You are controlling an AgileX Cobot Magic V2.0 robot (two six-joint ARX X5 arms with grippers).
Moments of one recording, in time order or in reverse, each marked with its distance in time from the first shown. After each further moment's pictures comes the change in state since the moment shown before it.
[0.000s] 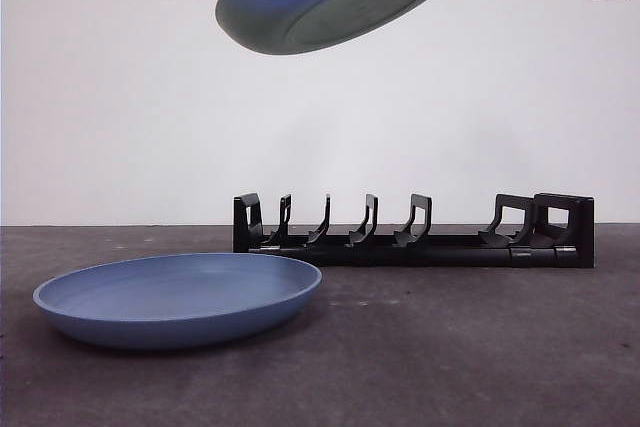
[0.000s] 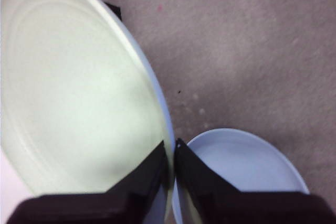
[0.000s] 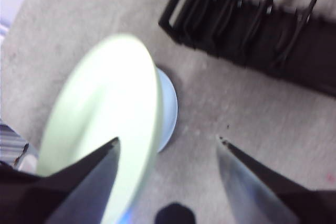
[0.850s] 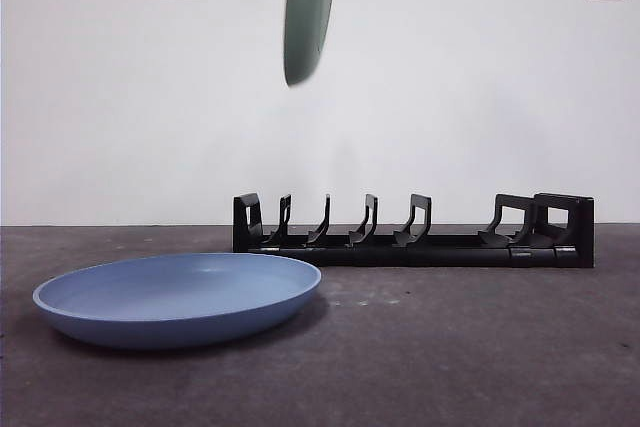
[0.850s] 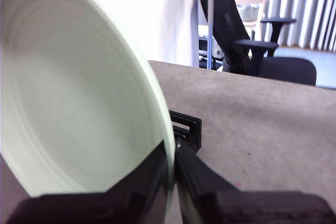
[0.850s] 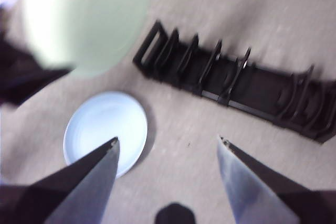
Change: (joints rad) left arm 0.507 0.210 0.000 0.772 0.673 -0.869; right arm 0.016 -0.064 0.216 -0.130 0.180 -0.019
